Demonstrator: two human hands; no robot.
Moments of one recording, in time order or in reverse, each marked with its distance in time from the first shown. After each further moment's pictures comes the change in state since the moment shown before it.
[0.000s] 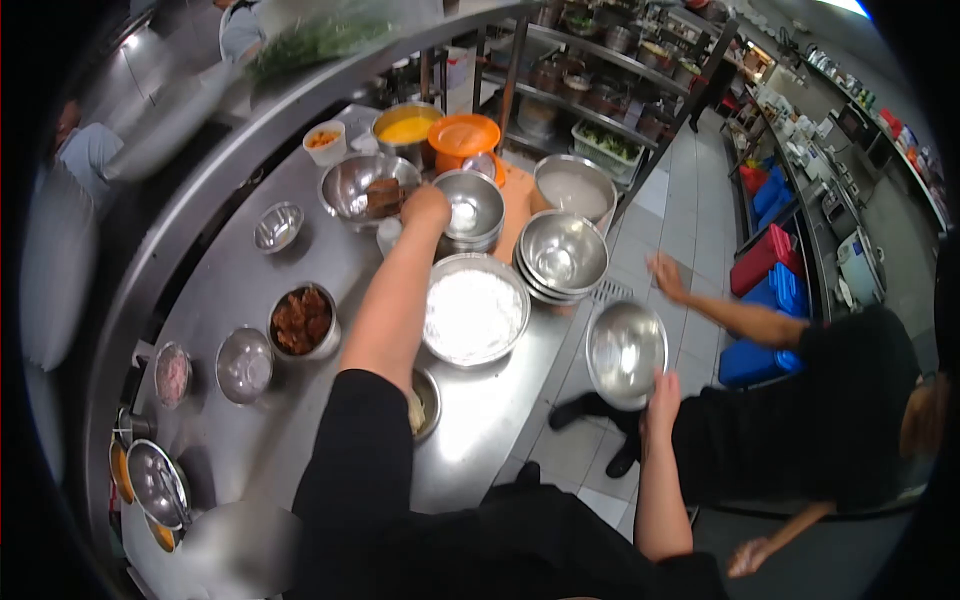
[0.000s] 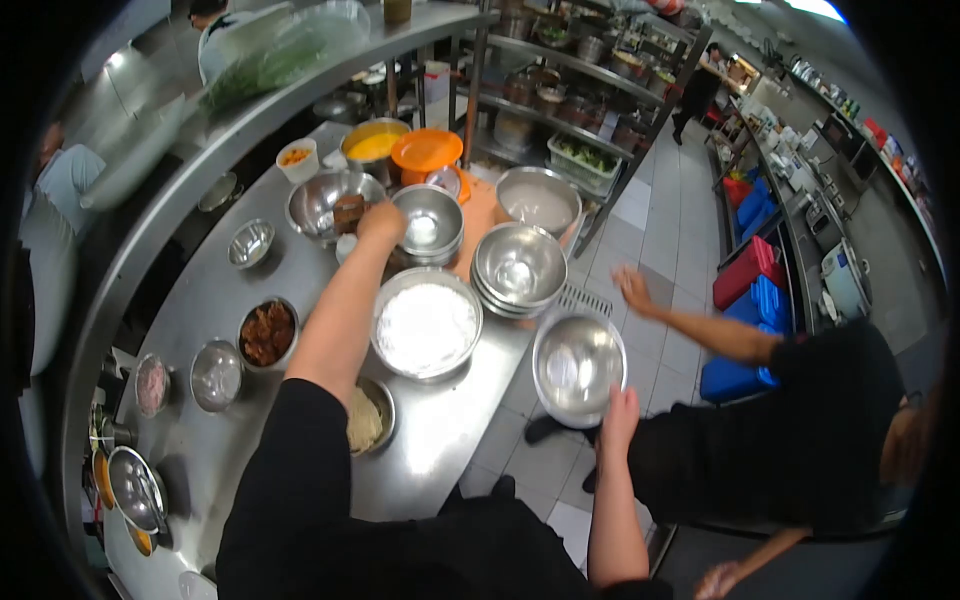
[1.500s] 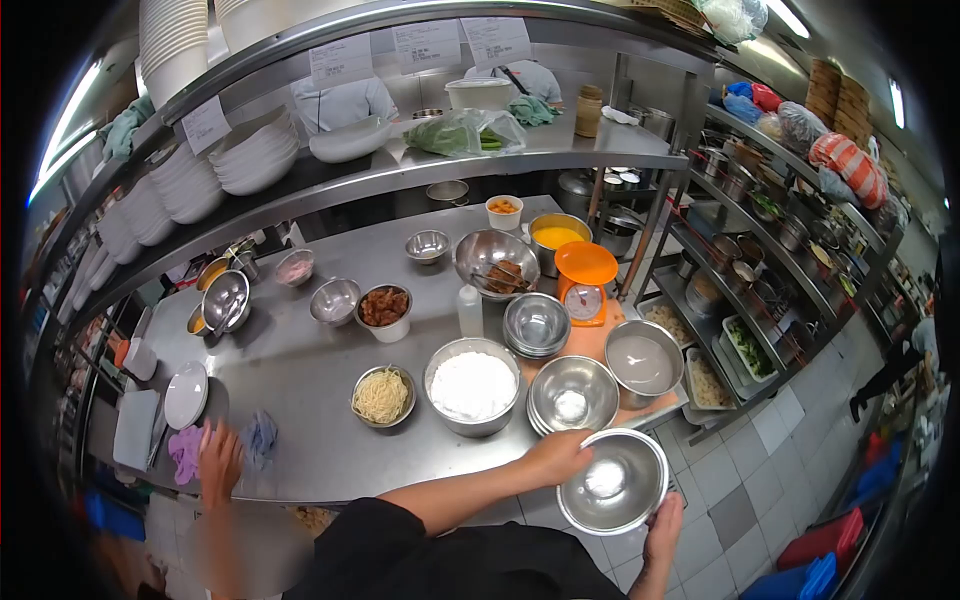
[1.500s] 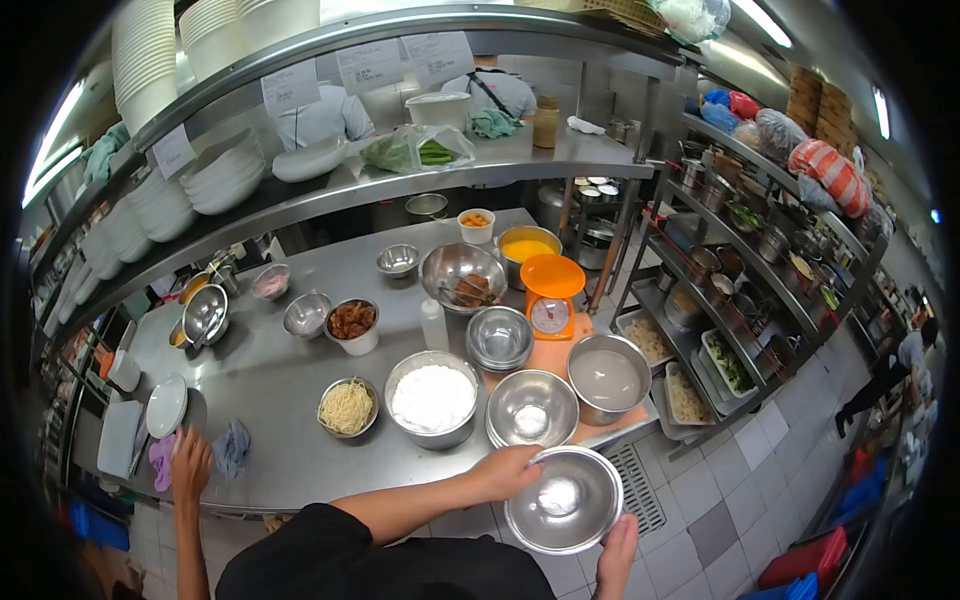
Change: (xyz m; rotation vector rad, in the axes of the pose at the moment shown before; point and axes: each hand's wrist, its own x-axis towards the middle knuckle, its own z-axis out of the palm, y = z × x) left_hand -0.244 0.254 0.078 -0.572 -0.044 0.134; right_hand 0.249 -0.076 -0.023 0.059 -0.848 -0.019
